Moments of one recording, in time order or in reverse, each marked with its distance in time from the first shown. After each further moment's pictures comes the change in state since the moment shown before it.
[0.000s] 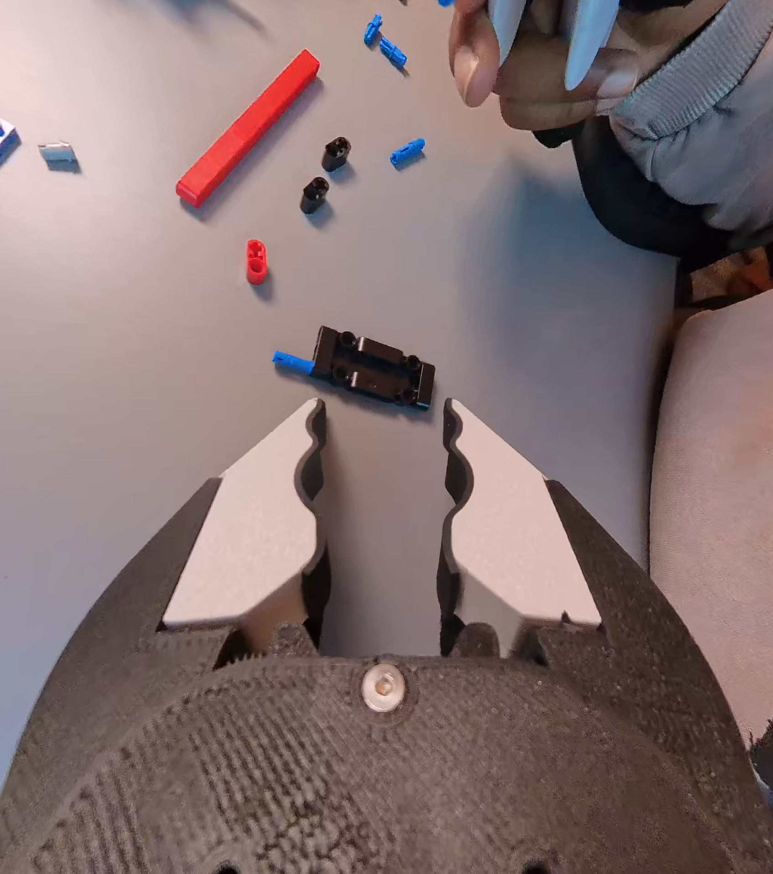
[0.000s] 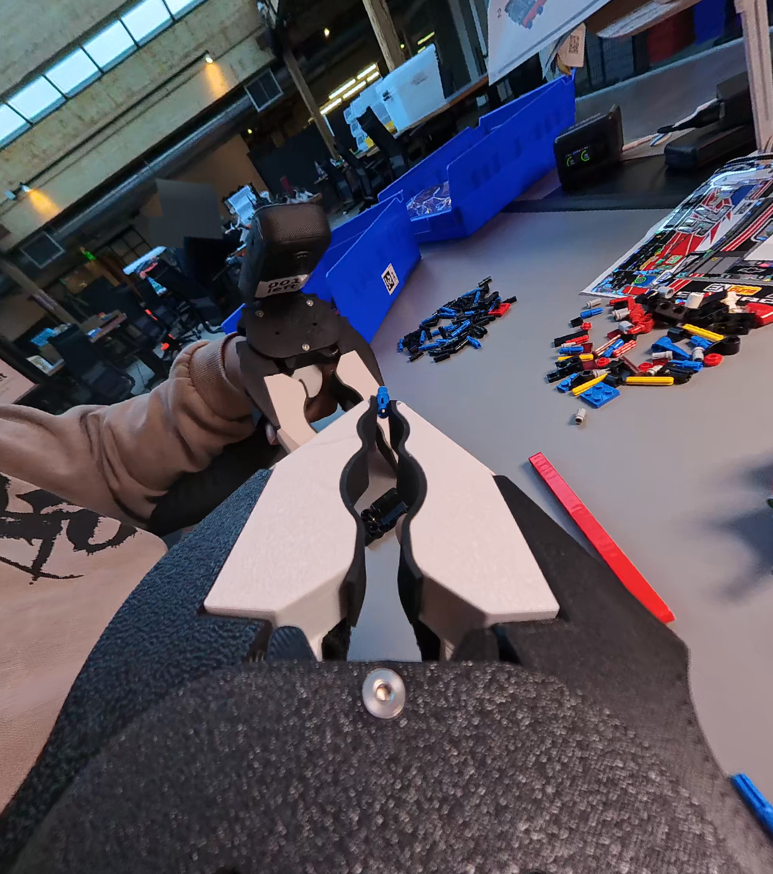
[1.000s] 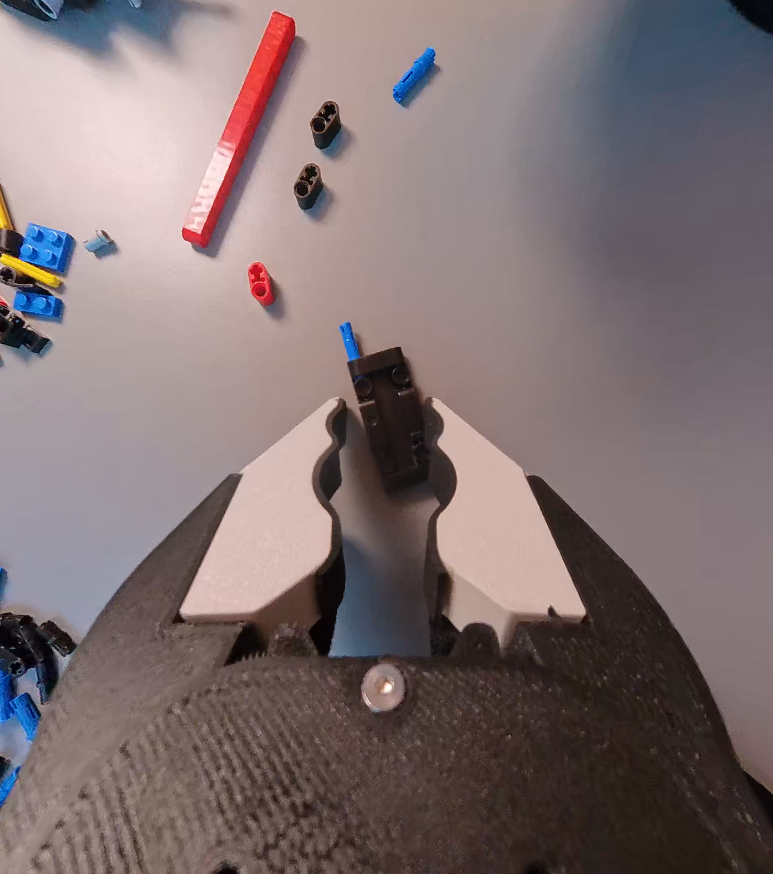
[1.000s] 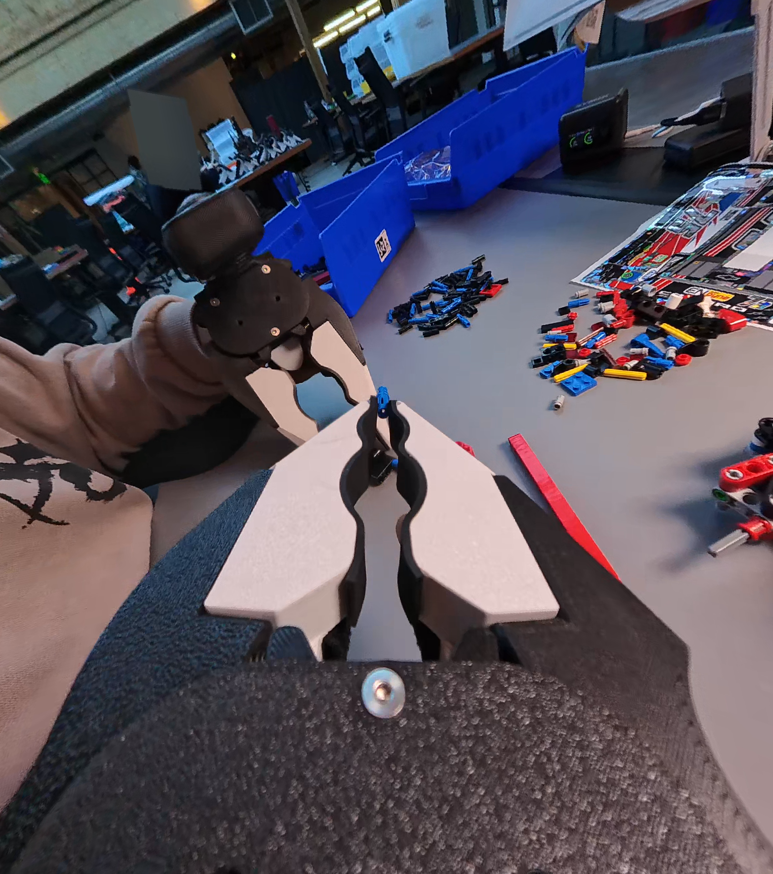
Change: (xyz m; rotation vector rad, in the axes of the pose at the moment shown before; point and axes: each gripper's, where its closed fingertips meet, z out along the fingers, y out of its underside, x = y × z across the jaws) left arm -0.013 0.005 0.008 -0.148 -0.255 0.319; right arm 0.000 0.006 -0.012 -0.083 0.020 -0.099
